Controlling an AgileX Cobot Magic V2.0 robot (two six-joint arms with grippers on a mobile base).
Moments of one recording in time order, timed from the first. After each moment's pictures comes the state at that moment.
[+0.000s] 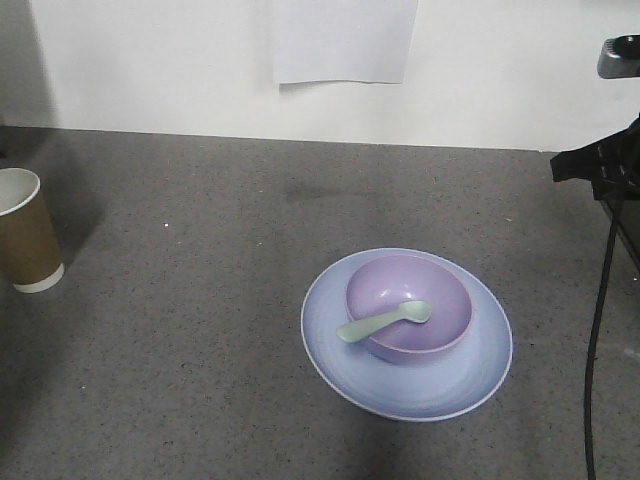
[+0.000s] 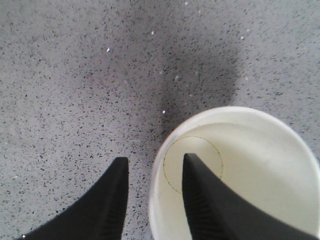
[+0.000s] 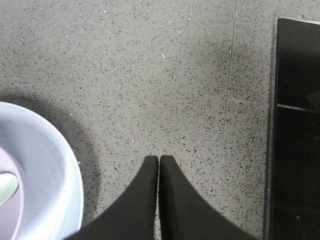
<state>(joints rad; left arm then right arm) 0.22 1.80 -1.71 -0.06 1.14 0.06 0.02 1.44 -1.37 -0.02 0.97 -0.03</state>
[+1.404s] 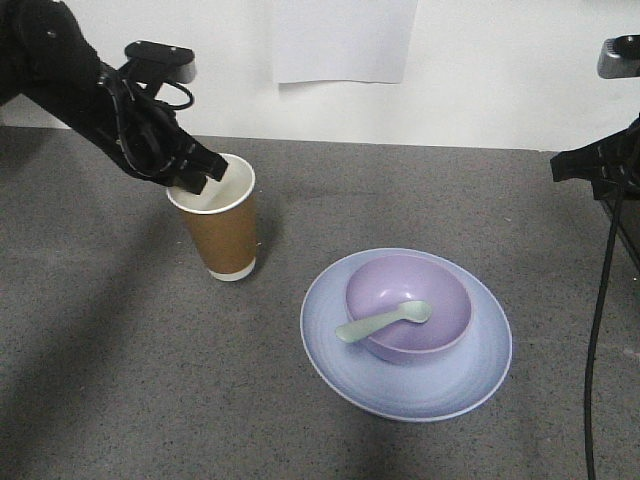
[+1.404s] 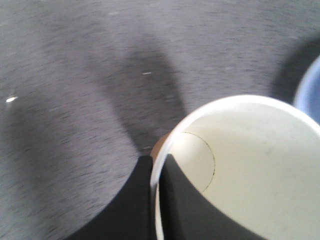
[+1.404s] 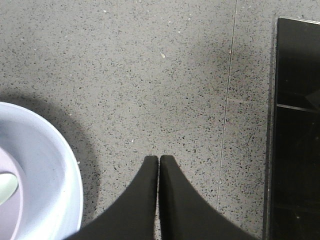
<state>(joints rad) -0.28 1.86 -1.78 -0.25 1.09 0.27 0.02 1.44 -1.37 -0.02 0.97 -0.03</state>
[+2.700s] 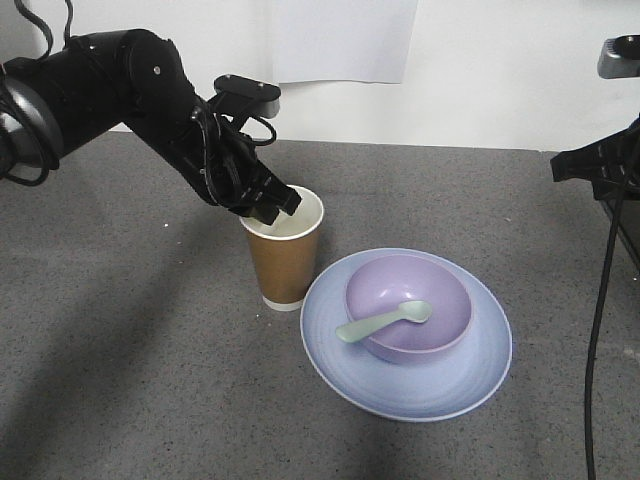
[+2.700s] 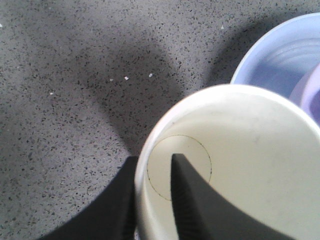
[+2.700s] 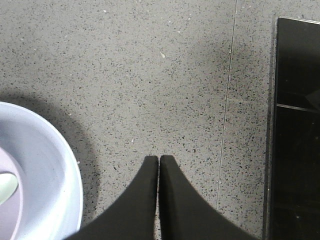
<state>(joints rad) -0.42 1.95 -1.83 -0.24 1.08 0.24 0.02 1.44 -1.37 -0.02 0.97 -0.03</state>
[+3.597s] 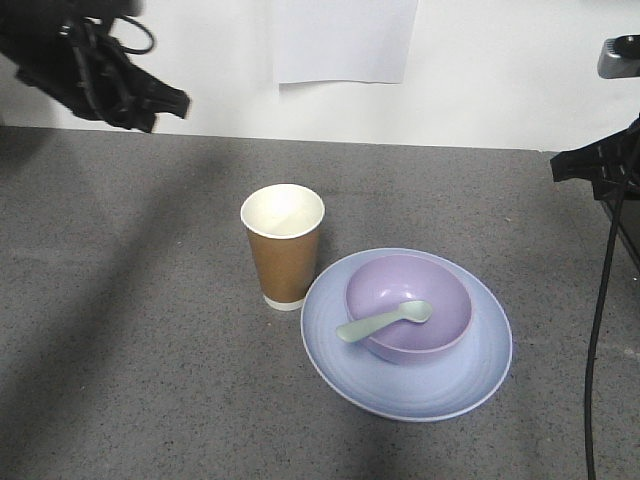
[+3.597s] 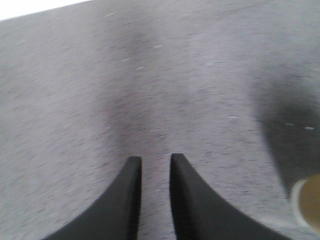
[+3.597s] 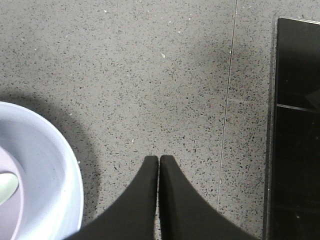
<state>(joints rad) -0.22 1.83 -1.93 0.02 1.11 0.01 0.02 1.44 -1.37 -0.02 0.97 -0.03</state>
